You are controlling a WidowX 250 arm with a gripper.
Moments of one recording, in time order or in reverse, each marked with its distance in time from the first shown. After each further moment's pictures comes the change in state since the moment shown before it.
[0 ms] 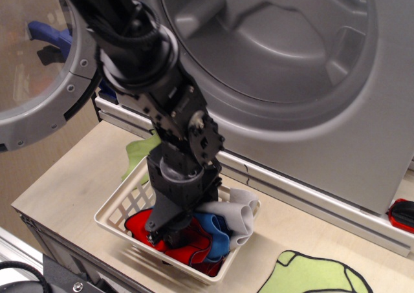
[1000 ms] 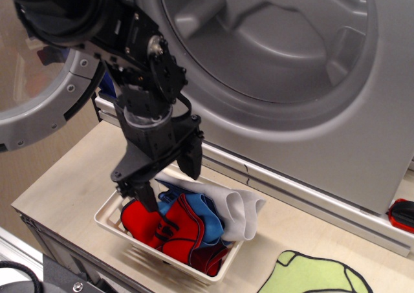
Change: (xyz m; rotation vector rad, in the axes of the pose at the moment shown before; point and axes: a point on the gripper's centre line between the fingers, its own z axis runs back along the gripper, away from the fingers) arm 0.031 -0.003 0.054 -0.072 0.037 -0.069
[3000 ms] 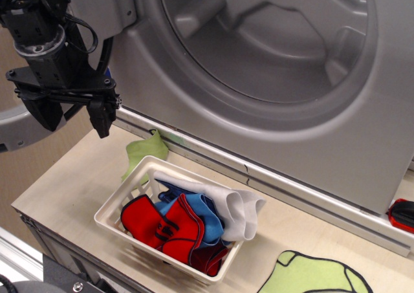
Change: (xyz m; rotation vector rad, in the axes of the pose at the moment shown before) arm 0.088 0.030 0.062 0.003 -0.134 -0.965
